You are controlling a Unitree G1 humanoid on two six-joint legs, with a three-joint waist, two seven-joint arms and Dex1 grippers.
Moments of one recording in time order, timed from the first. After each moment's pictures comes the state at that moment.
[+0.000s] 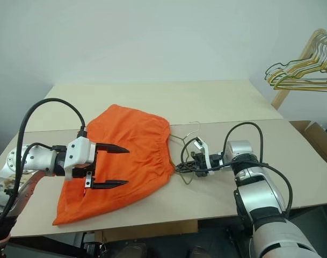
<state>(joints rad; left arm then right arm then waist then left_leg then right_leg) -0.25 0.88 0.00 -0.41 -0.43 0.33 -1.19 -0.94 -0.41 0.19 0.99 0.44 1.19 1.22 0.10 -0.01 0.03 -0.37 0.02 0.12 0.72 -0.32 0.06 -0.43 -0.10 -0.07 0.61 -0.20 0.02</state>
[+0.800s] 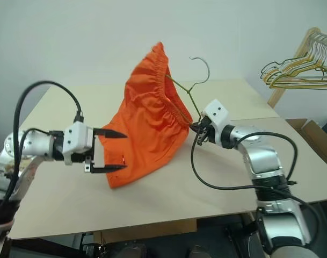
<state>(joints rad) -0.48 0.87 -0.02 -0.20 -0.38 0.22 -1.22 -0.62 -0.66 0.10 -0.04 0.17 0.48 0.86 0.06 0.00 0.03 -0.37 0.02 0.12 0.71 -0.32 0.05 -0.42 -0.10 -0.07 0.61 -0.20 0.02</state>
